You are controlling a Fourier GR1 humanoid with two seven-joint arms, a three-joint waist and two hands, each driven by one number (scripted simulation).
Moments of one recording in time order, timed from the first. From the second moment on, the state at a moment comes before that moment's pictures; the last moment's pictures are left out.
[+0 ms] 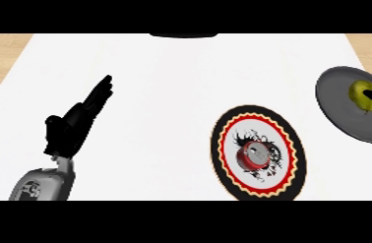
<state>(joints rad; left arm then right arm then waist) -0.16 0.22 -0.07 -1.60 -0.03 -0.10 0.20 -0.64 -0.62 -0.69 -0.35 0.26 -0.50 -0.33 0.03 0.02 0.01</state>
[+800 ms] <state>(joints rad) -0.14 0.20 -0.05 -1.62 -0.06 -0.10 0.21 -0.41 -0.57 -0.81 -0.35 0.03 -0.19 -0.79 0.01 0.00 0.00</state>
